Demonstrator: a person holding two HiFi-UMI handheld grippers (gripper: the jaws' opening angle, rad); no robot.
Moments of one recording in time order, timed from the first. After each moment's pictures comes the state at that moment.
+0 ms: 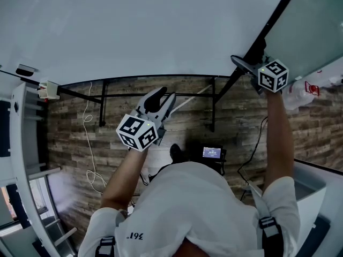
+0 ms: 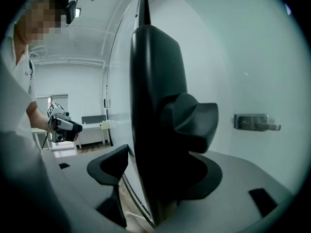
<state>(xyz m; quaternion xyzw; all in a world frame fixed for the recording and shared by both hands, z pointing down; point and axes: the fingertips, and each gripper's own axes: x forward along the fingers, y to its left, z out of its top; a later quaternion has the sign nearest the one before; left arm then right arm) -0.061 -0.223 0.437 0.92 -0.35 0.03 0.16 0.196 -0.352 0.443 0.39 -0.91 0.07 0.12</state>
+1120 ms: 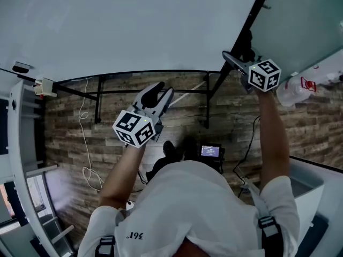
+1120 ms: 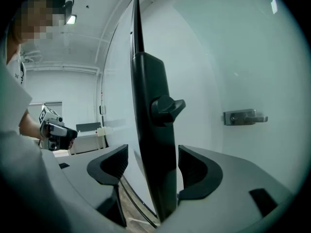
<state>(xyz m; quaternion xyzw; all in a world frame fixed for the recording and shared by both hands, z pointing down) -0.022 -0.192 0.431 0.92 -0.35 0.02 0.15 0.213 -0.319 0.442 0.42 -0.90 0.08 0.07</state>
